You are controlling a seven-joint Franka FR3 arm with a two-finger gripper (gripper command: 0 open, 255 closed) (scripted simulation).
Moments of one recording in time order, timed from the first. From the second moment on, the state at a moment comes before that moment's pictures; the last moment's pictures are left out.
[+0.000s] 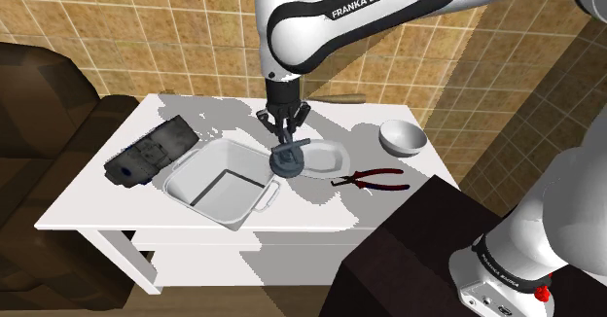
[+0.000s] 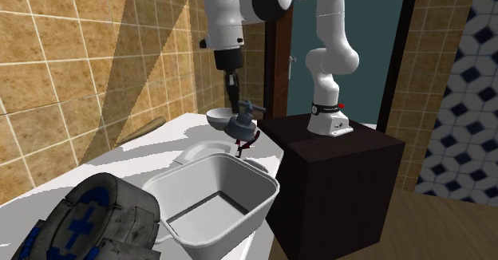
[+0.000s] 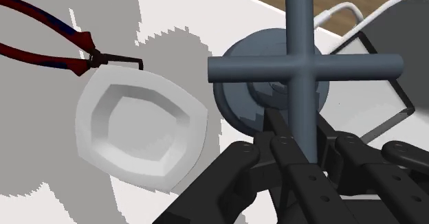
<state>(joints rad) 0.18 0.18 0.24 -1.93 0.01 2.00 0.70</state>
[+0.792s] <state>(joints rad) 0.33 0.73 0.24 -1.07 -0.10 1.68 0.81</state>
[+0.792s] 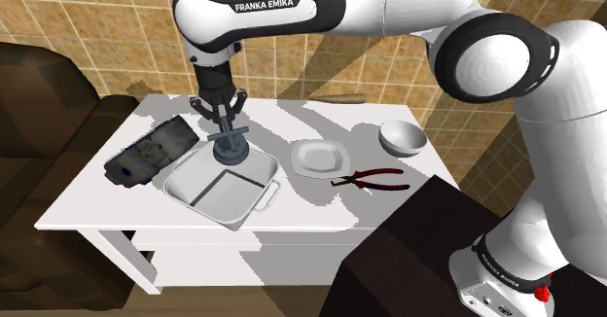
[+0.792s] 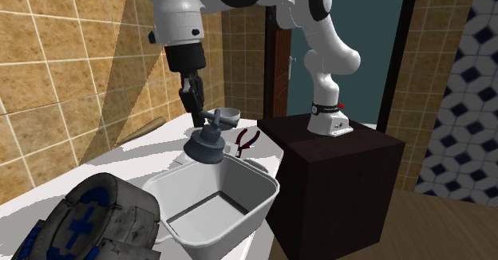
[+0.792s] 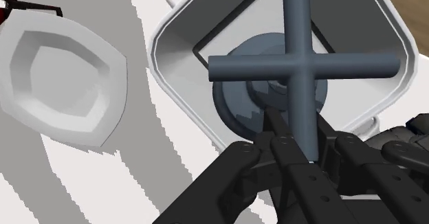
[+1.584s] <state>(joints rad) 0.38 0.92 0.23 -0.85 -0.12 1.66 0.82</state>
